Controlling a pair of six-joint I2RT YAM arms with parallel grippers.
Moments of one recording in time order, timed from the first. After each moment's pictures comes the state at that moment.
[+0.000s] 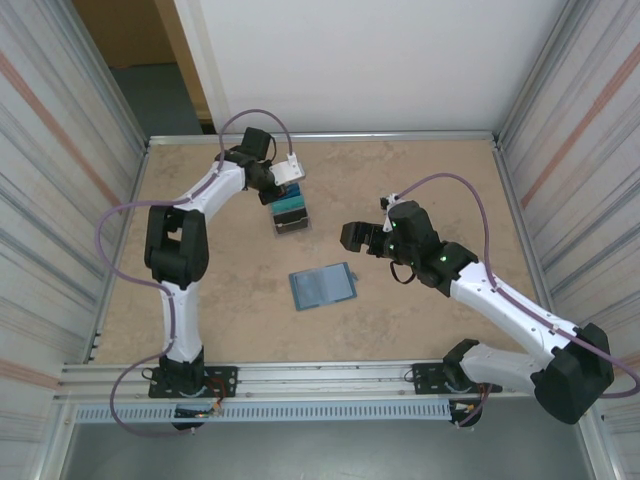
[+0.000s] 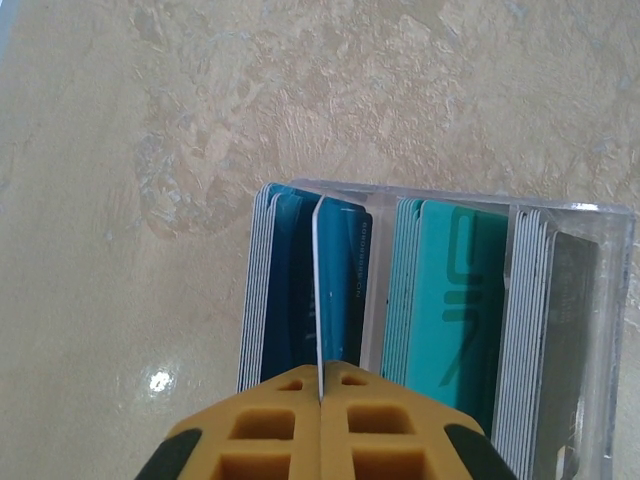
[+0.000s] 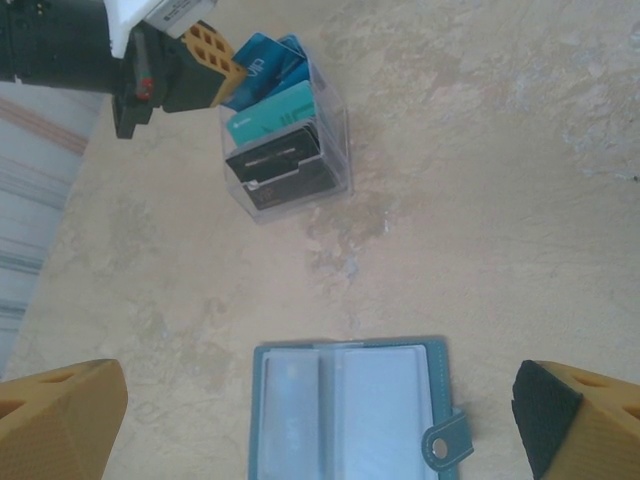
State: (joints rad) left arm -0.31 2.09 1.75 -0.69 0.21 0.89; right arm 0.66 1.11 0.85 -0.35 -0.01 0.67
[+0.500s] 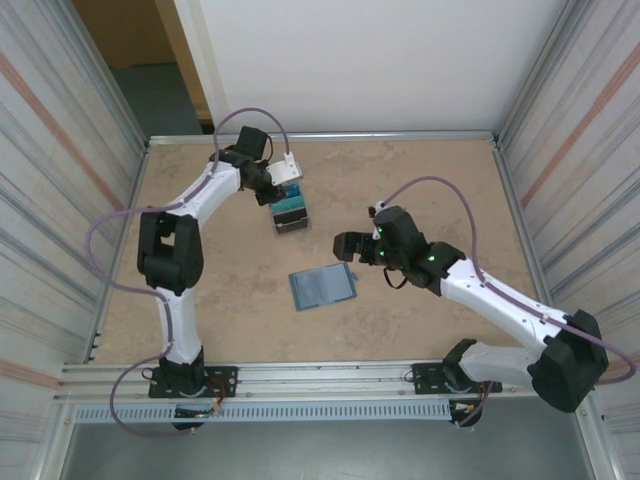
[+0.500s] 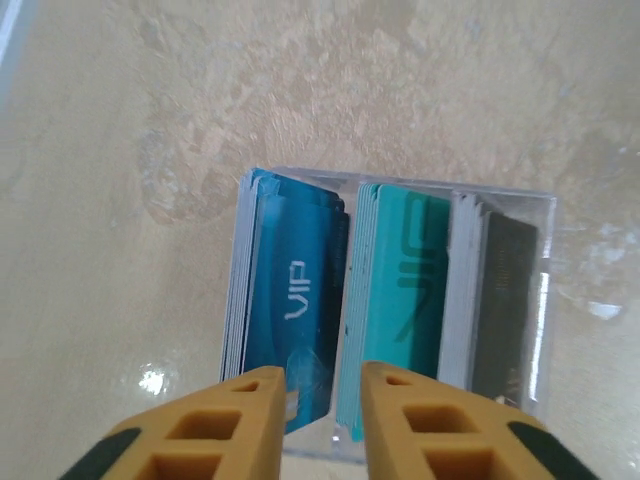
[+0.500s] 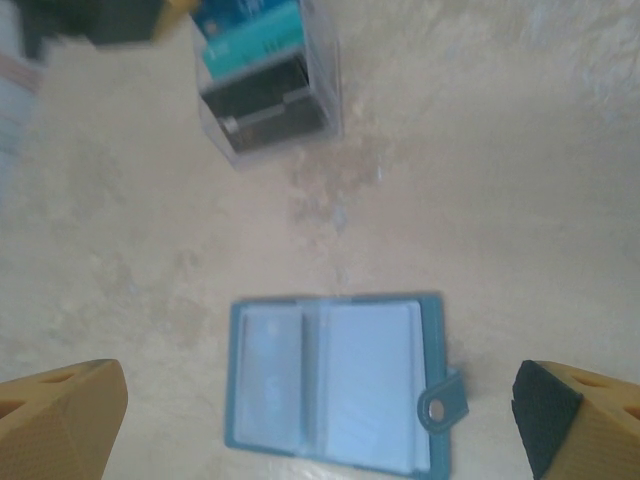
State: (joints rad) left arm -0.31 1.98 1.68 -0.71 0.23 0.87; right arm 0.75 1.19 0.88 -0.42 0.03 0.66
